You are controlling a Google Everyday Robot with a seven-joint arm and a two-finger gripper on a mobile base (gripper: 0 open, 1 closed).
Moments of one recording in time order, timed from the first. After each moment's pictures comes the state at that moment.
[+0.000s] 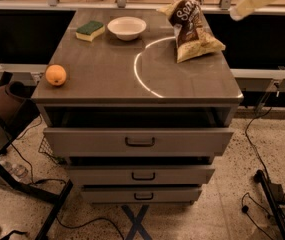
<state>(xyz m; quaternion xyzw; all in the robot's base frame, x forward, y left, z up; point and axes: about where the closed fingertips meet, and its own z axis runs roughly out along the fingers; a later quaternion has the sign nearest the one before) 0.672 -0.282 1.070 -0.38 0.81 -0.08 0.45</state>
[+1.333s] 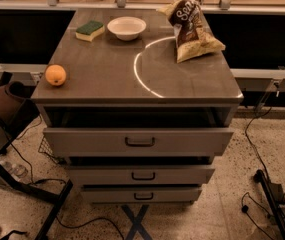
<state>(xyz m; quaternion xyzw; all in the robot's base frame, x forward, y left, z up) 0.739 -0.302 1.074 -0.25 0.81 -0.05 0.52</state>
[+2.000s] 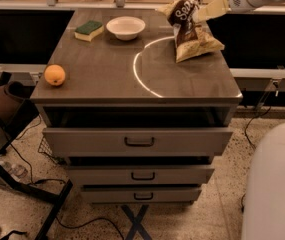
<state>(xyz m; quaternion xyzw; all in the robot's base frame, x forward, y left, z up) 0.817 -0.260 0.977 -0.24 0.84 0.03 0.48</state>
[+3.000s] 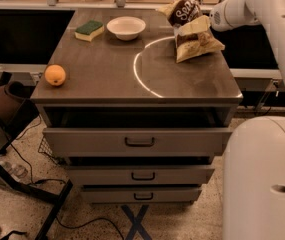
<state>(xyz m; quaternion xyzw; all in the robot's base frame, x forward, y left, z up) 0.858 -0.228 0.904 -0.22 0.85 0.11 0.46</state>
